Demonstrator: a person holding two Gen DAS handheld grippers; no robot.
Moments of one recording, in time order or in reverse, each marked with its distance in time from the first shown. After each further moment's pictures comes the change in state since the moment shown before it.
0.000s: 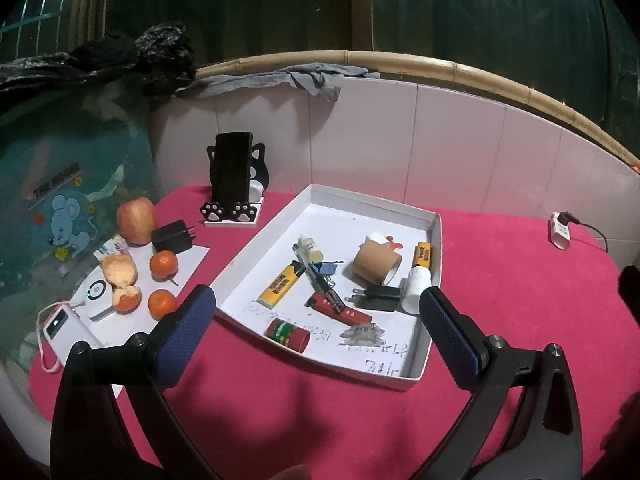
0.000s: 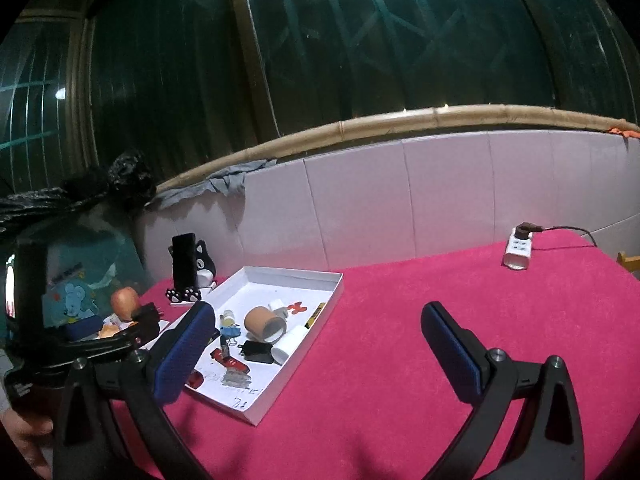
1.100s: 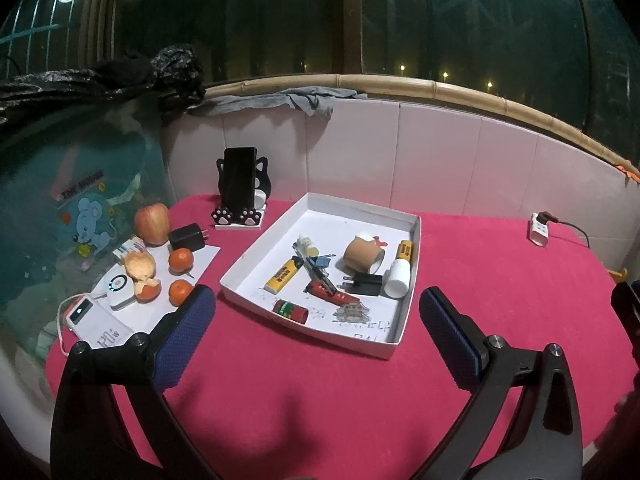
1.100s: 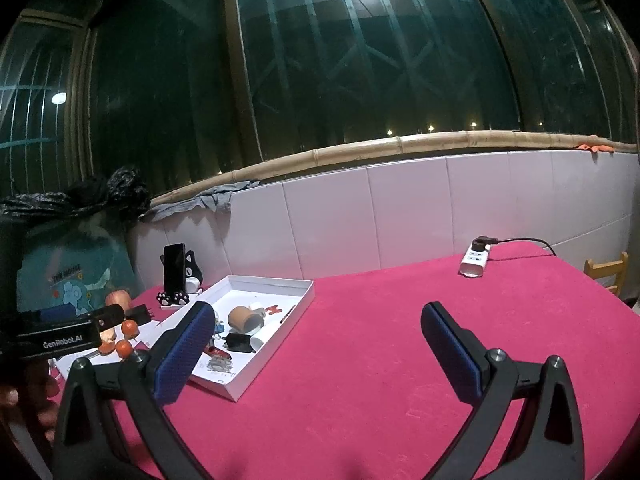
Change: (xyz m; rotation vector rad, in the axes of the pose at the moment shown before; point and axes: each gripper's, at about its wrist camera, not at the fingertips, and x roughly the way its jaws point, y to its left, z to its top) left arm -0.068 0.001 -0.016 0.009 -0.050 -0.013; right arm -0.061 -0.015 -0.014 0.000 -0.063 -0.054
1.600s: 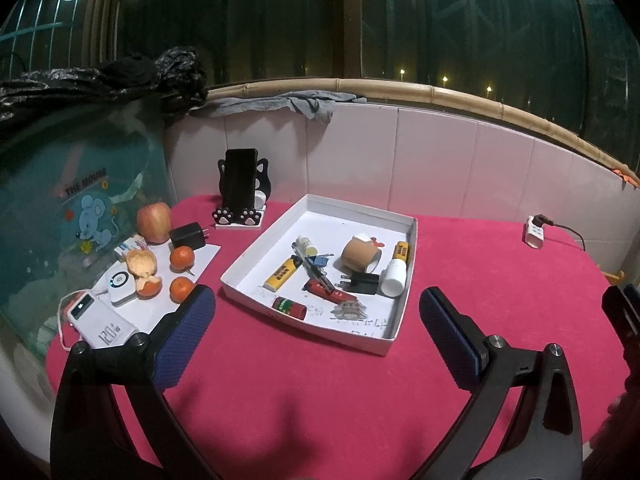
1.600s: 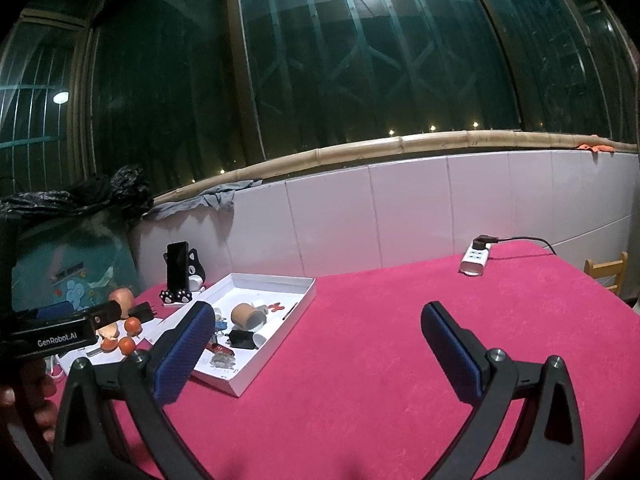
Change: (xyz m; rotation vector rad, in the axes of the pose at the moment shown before) left arm -0.010 -0.001 -0.004 -0.010 -0.005 -0.004; right arm -0.006 -0.002 -0.001 -0.005 0.008 0.008
